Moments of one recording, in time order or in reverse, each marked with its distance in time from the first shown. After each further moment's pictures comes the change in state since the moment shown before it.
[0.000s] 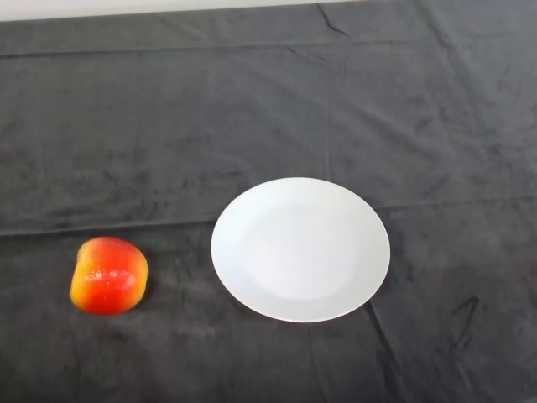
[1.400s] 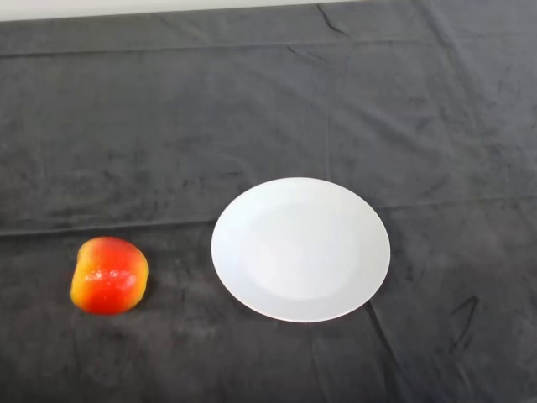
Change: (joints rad) left arm -0.014 -0.031 -0.136 -0.020 0.157 -0.002 -0.018; right arm 0.000 0.000 0.000 0.000 0.000 0.000 -0.001
